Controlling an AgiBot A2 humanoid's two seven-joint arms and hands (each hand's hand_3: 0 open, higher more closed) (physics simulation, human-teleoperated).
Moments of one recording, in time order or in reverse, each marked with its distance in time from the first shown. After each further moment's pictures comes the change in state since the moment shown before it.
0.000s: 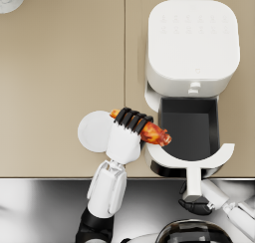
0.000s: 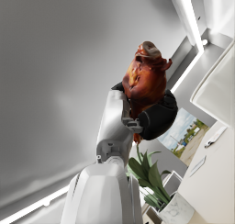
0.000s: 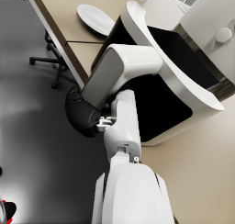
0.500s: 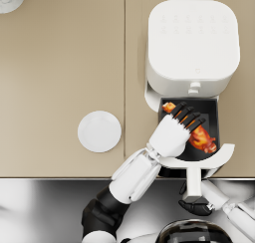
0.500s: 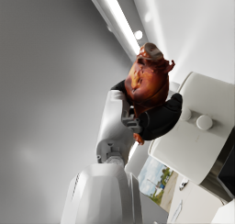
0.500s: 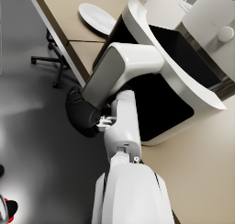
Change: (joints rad) left arm 0.247 0.095 0.366 0.267 -0.001 0.007 0.000; right arm -0.004 0.003 0.004 0.001 0.001 -0.003 -0.005
